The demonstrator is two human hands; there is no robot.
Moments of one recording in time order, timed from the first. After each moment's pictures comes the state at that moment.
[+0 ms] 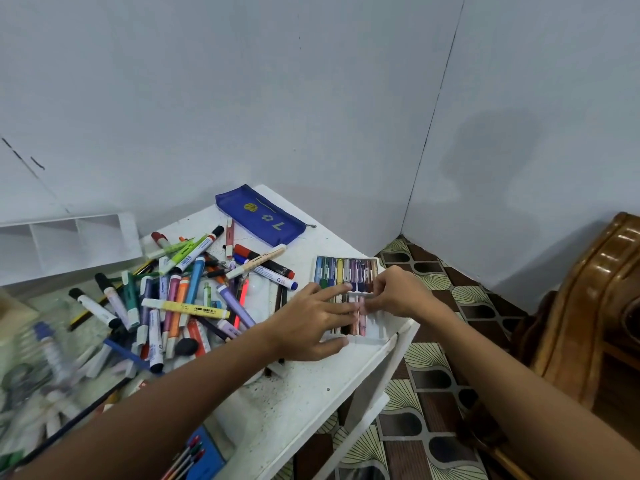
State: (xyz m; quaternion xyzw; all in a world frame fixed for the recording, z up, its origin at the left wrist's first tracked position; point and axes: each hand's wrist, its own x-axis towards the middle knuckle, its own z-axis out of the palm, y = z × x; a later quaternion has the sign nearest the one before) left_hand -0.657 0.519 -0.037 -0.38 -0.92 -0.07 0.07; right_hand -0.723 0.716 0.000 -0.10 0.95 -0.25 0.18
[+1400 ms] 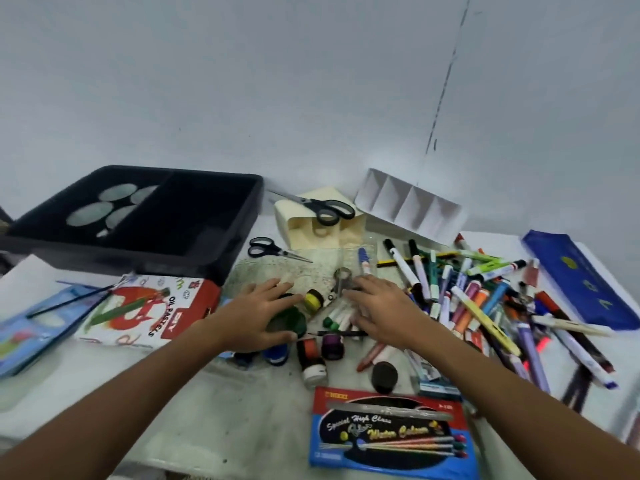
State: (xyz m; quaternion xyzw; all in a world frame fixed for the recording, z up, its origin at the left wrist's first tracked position) left_hand -0.306 0.226 -0.018 0.25 -0.96 -0.06 -0.08; right_hand -0.562 0.355 -0.022 -0.74 0.67 -0.07 0.02
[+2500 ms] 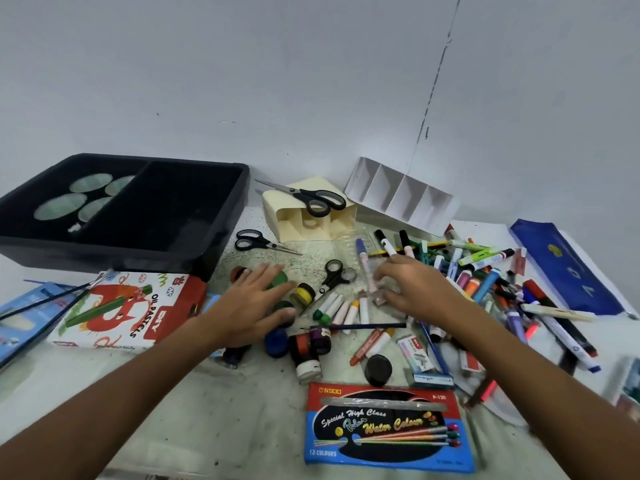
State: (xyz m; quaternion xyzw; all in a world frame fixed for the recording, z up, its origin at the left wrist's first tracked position) left_hand -0.318 0.231 -0.015 0.26 -0.96 -0.09 -0.01; right_hand -0.593 0.376 0.022 -0.67 0.73 -0.10 0.04
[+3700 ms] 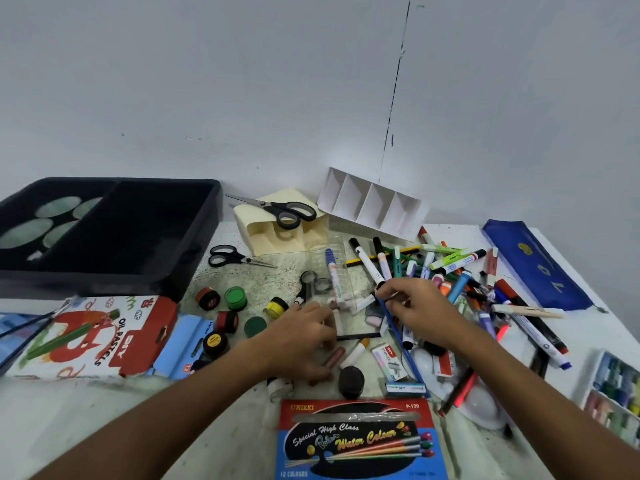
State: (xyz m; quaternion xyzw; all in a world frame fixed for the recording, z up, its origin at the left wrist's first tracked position) left_hand -0.407 0.292 -0.008 0.08 -0.99 -0.06 -0.04; right_hand -0.626 0.415 0.004 -0.57 0.74 -0.31 0.20
